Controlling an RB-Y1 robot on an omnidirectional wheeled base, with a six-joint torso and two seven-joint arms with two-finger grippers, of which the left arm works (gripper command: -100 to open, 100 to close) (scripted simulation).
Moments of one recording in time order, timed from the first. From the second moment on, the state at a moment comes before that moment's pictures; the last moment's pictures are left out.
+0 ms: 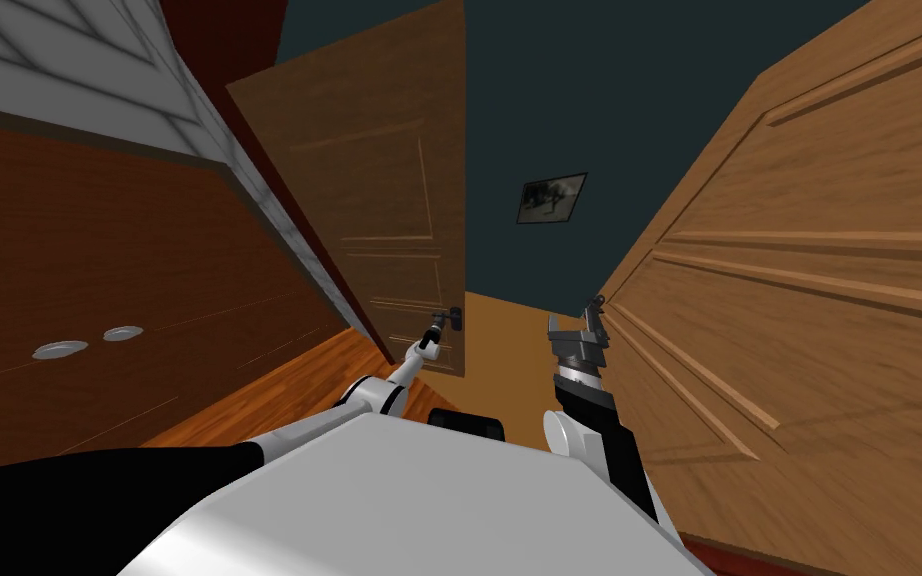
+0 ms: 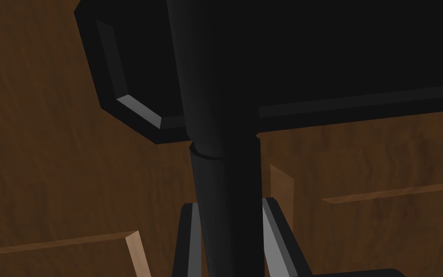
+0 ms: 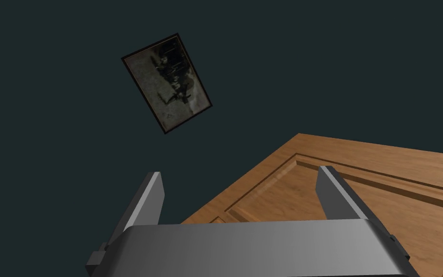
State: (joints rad) arm -0.49 0.06 0.06 -0.64 0.03 -0.46 0.00
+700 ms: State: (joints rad) arm -0.50 0.08 0.11 -0.60 0.05 -0.47 -0.01
